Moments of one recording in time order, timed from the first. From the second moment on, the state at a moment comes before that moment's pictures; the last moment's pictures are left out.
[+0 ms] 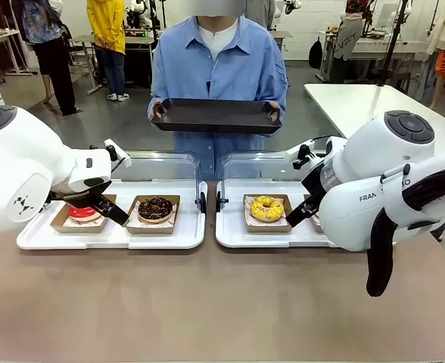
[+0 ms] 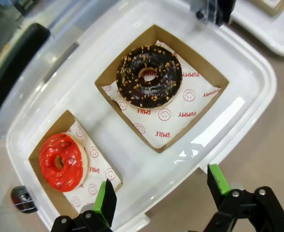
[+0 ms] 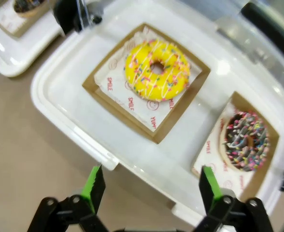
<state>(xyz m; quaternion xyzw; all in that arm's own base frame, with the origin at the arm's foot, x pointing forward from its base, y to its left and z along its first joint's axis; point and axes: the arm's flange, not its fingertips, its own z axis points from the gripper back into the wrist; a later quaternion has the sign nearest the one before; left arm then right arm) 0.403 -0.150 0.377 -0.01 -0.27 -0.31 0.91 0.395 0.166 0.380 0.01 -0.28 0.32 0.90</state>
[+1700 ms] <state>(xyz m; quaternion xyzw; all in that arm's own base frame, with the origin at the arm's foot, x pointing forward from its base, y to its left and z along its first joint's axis) 0.359 -0.147 0.608 -0.02 -0.22 -0.36 0.91 0.319 0.141 0.625 -0.01 -0.24 0.33 0.91</state>
